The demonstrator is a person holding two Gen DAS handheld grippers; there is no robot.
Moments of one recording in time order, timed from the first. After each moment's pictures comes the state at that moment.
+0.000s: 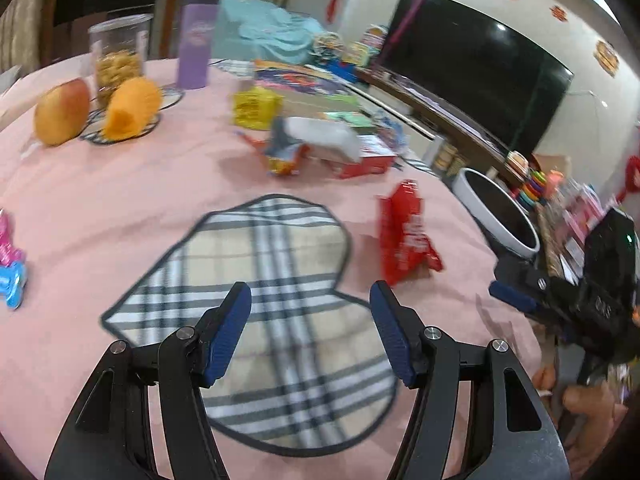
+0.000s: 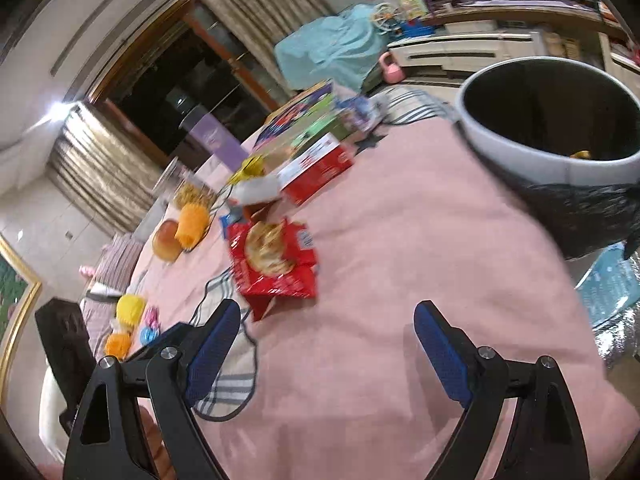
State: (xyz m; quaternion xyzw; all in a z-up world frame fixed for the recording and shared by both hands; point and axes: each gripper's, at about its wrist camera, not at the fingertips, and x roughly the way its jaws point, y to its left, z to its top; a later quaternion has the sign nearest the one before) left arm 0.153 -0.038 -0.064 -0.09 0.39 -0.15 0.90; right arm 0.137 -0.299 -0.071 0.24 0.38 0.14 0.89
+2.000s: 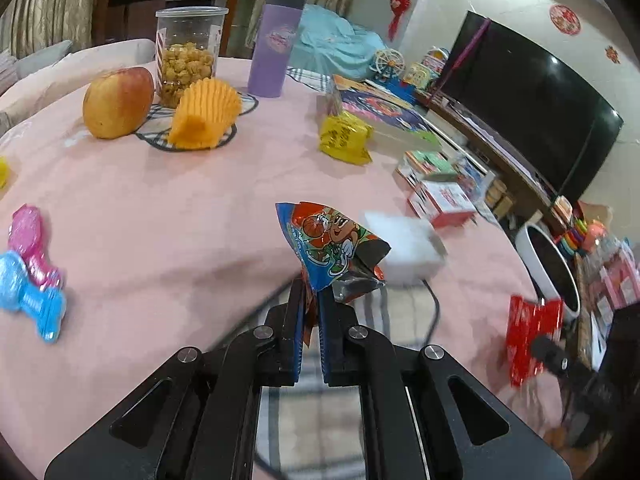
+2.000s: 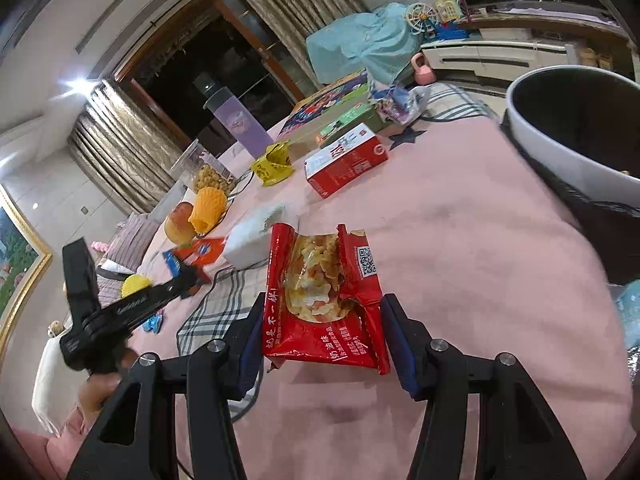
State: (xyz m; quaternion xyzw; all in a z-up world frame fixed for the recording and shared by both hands) left arm 0.186 0.003 -0.064 -0.12 0.39 -0.07 0.91; right arm 0.150 -0.294 -0.081 0.21 0.36 0.19 0.89
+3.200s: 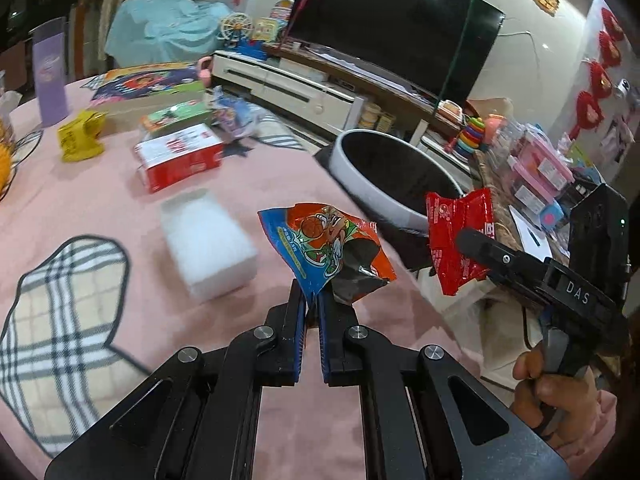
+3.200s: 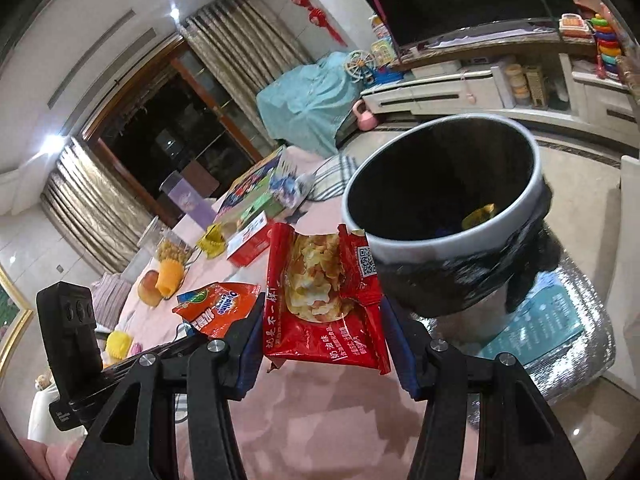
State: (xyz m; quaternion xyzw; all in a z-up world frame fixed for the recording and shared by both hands) left arm 0.168 -0.197 -0.044 -0.02 0.41 -0.29 0.87; right arm 0.110 -0.417 -0.053 0.26 0.30 0.09 0.91
